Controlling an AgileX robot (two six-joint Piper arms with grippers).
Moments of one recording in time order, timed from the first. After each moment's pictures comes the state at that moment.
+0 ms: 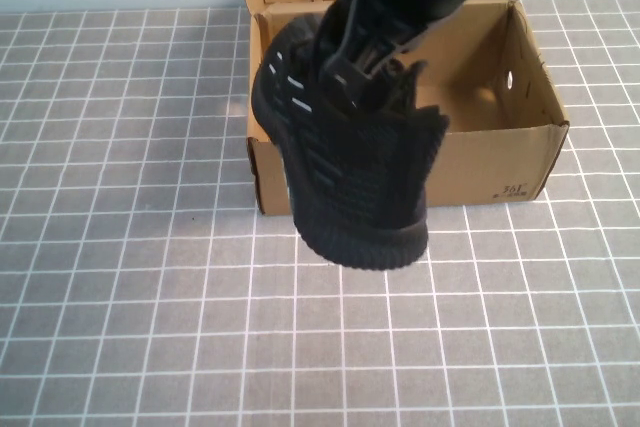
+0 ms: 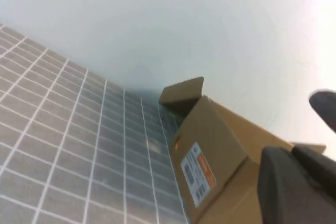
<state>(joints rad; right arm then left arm) 0.75 1.74 -2.09 0.02 1.28 -0.30 -0.18 0.00 0.03 -0.46 -0.05 -0.05</state>
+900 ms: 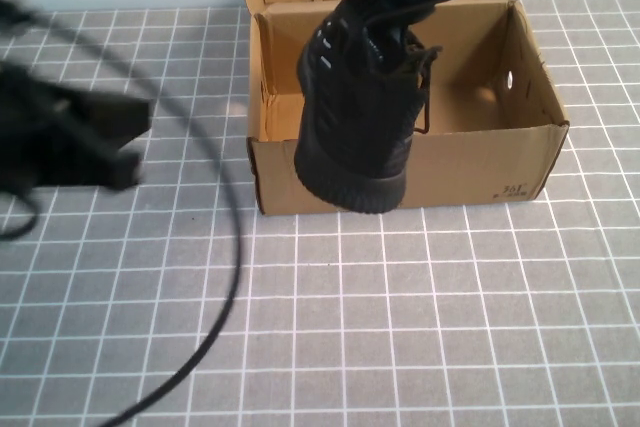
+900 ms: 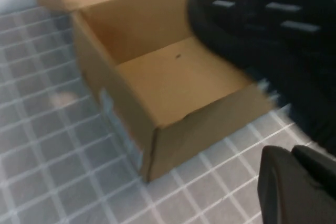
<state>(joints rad) 0.61 1.89 -2.21 0.03 1.29 -0.12 -0.24 0.99 -0.96 -0.57 0.64 0.63</state>
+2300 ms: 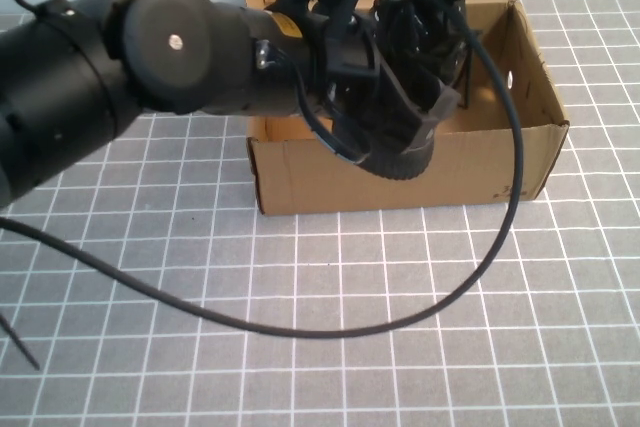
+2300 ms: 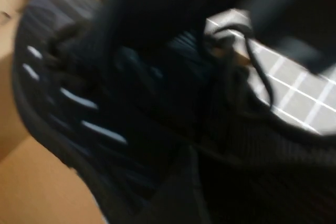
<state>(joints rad) 0.47 1.94 -2.24 0.11 1.29 -0.11 -0.68 1.54 -1.36 -0.46 0.47 0.63</state>
